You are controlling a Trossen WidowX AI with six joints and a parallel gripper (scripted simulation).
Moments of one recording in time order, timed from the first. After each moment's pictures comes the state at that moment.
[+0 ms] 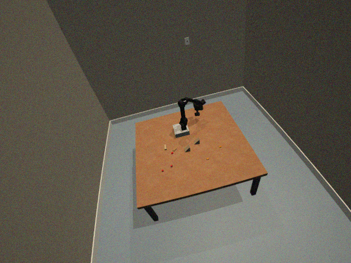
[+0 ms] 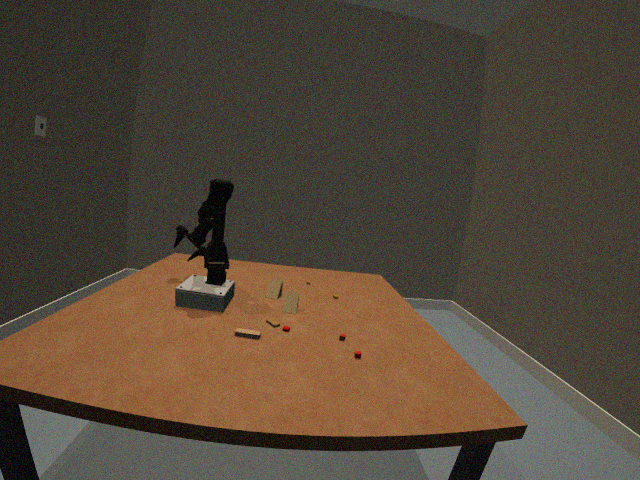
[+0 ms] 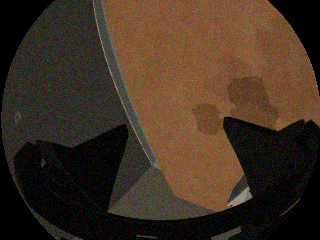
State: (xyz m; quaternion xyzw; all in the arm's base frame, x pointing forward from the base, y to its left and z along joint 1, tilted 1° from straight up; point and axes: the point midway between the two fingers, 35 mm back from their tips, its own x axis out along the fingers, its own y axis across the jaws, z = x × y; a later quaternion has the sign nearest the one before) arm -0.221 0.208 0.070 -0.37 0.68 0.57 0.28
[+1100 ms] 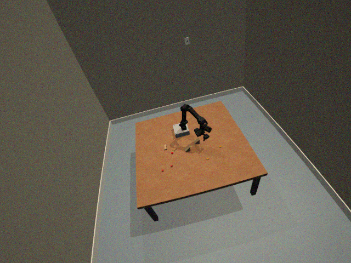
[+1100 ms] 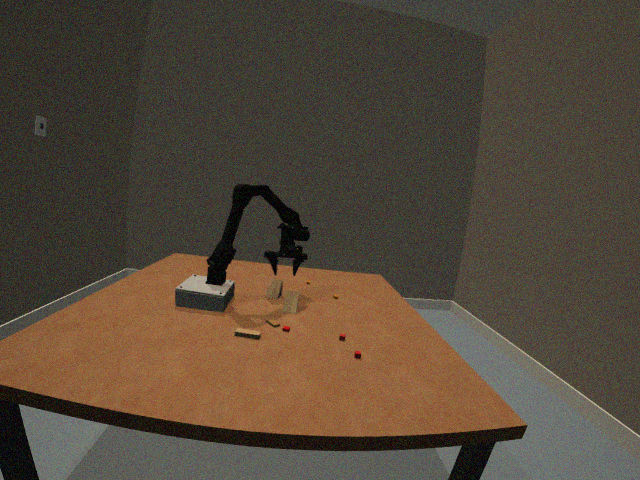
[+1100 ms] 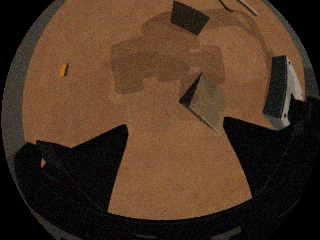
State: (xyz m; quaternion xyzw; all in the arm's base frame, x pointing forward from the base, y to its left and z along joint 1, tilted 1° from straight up) arm 0.259 0.163 0.064 0.30 0.56 -0.38 0.67
